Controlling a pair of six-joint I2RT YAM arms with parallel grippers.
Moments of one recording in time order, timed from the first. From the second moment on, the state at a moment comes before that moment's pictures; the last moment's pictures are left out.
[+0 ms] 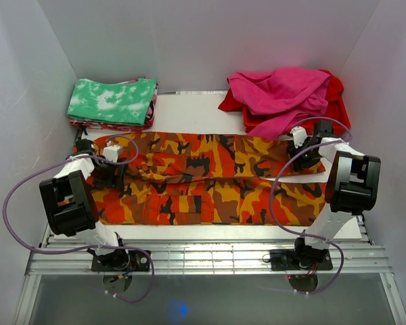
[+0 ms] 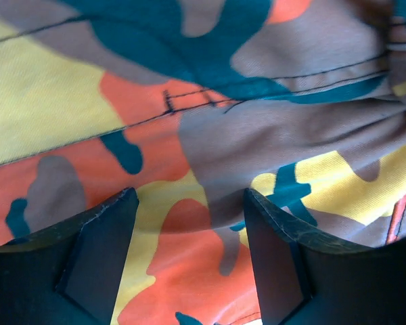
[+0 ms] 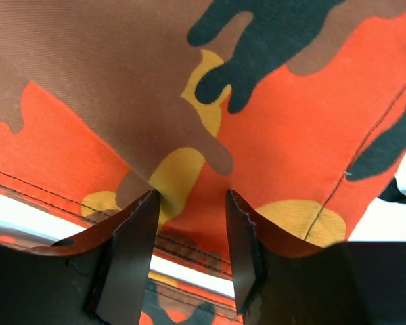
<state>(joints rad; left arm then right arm) 0.32 1.60 0.92 -0.63 0.31 0.56 -0.17 1.79 1.11 -0.52 -0.23 -0.70</state>
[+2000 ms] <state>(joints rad) 0.43 1.94 1.39 -0.95 0.50 0.66 -0.30 1.80 1.32 -0.96 -0.38 -0.98</state>
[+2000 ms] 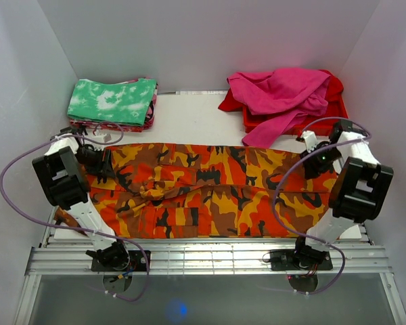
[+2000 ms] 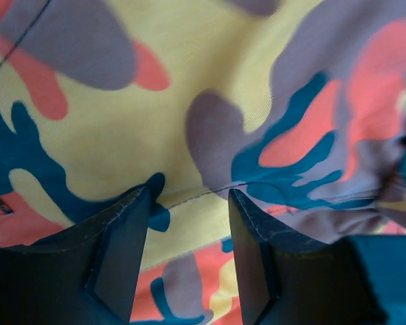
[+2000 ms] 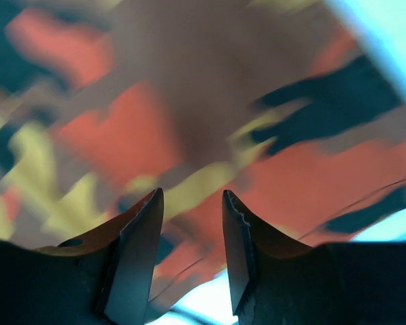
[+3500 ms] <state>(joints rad) 0.50 1.88 1.65 -0.82 0.67 0.64 -0.34 2.15 1.85 -0.95 -0.41 -1.02</state>
